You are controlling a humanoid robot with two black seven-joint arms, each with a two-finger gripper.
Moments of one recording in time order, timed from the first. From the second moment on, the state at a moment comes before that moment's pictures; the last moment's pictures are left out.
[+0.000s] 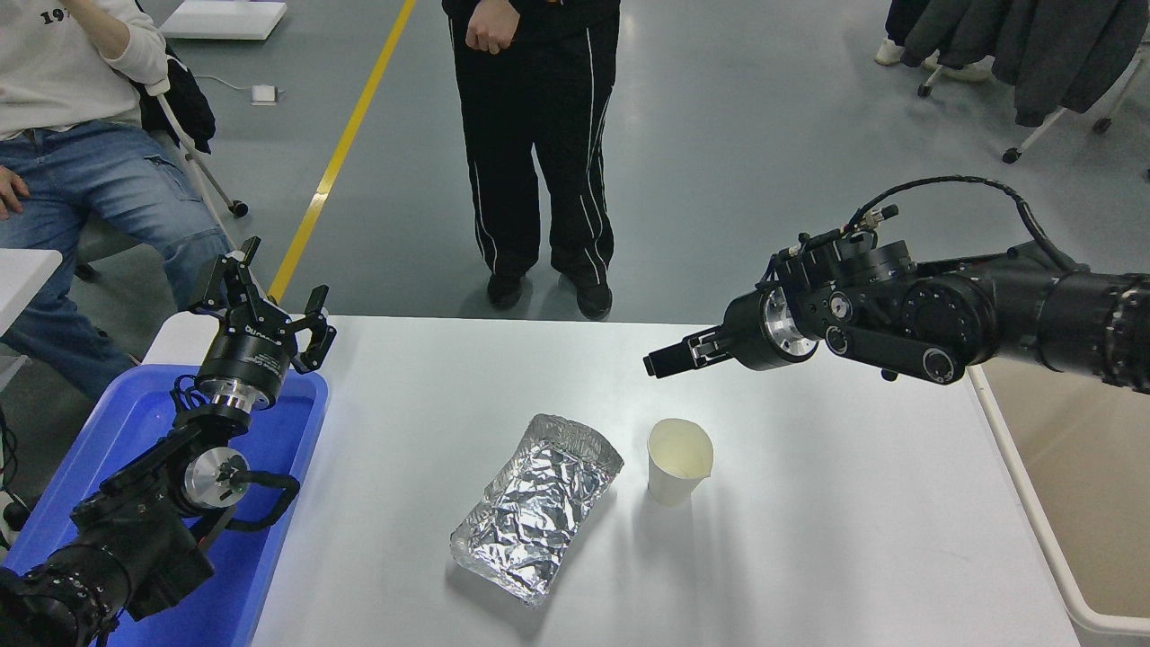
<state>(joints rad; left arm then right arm) -0.61 0.29 -0.84 -0.45 0.19 -0.47 -0.66 1.46 -0.23 -0.64 0.91 -0.93 0.22 0.28</state>
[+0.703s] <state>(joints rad) -0.61 0.29 -0.84 -0.45 0.19 -0.47 -0.66 1.30 -0.22 -0.65 0.87 -0.96 0.04 0.28</state>
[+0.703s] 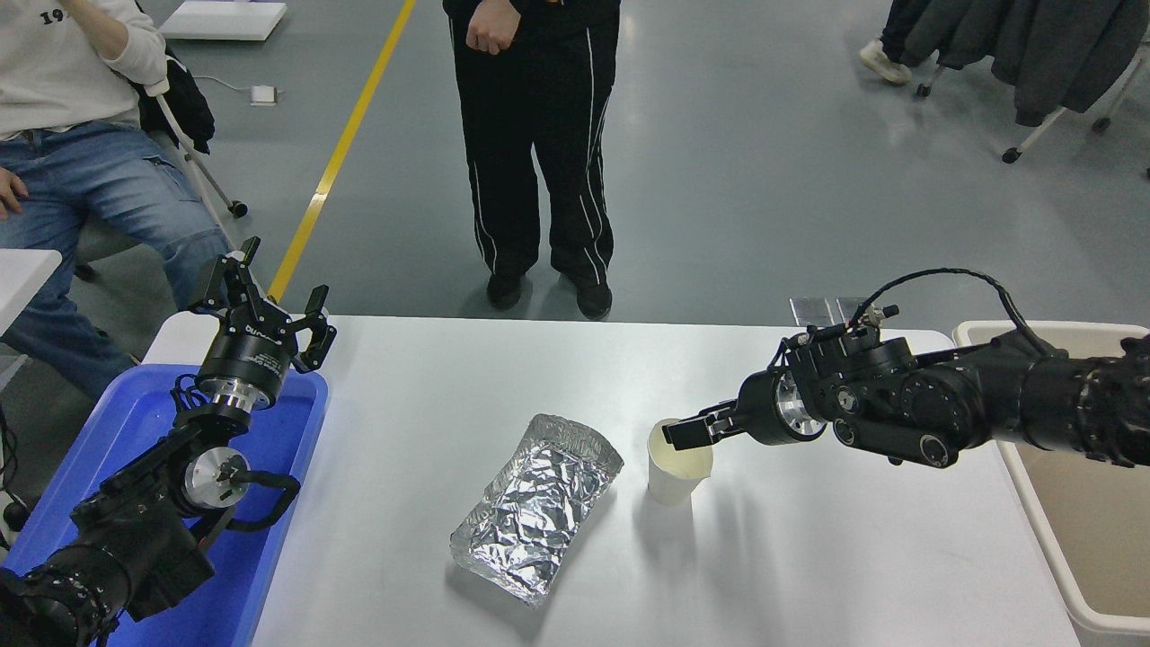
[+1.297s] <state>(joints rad) -0.61 0.29 -0.84 -0.45 0.19 -0.47 -0.66 1.26 -0.22 -0.66 0.86 -0.96 0.01 0.28</state>
